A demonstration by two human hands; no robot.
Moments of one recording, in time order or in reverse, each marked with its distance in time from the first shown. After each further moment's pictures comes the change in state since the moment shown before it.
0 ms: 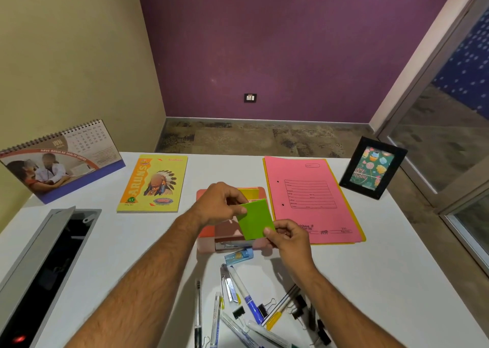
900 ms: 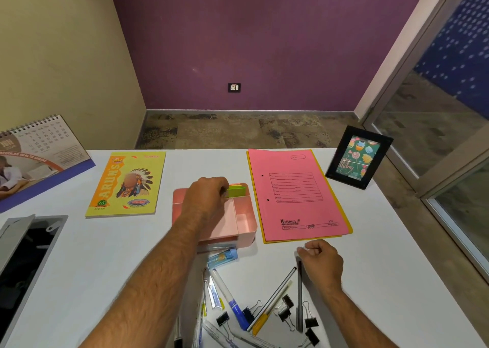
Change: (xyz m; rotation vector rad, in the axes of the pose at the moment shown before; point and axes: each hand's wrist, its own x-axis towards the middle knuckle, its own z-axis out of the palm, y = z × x) left_hand 0.043 -0.015 0.035 0.569 0.317 -0.031; right_hand 0.011 0.061 -0.094 -0.486 0.417 0.175
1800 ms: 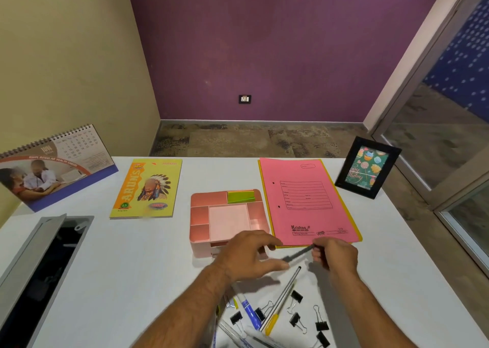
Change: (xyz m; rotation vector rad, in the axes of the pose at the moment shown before) left_hand -0.095 0.036 0.011 -0.414 -0.360 0.308; right_hand -0.006 -0.055 -0.020 0.471 -0.069 0.327
